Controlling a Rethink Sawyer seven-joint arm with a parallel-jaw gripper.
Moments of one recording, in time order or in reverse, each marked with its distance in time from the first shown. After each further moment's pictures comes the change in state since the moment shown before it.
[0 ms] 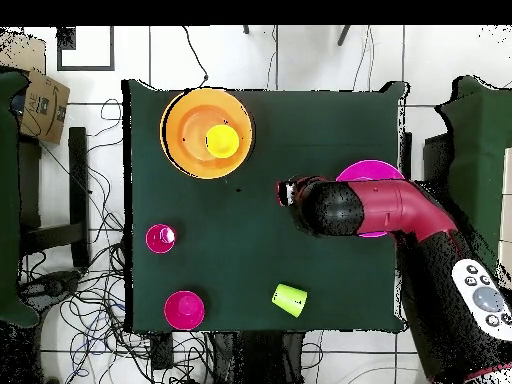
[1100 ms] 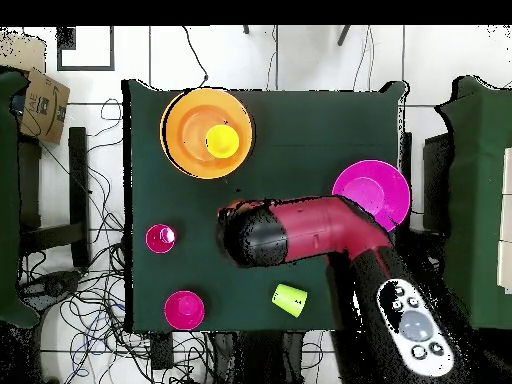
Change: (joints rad) arm 0.215 -0.219 -0.067 0.186 0.135 0.000 0.050
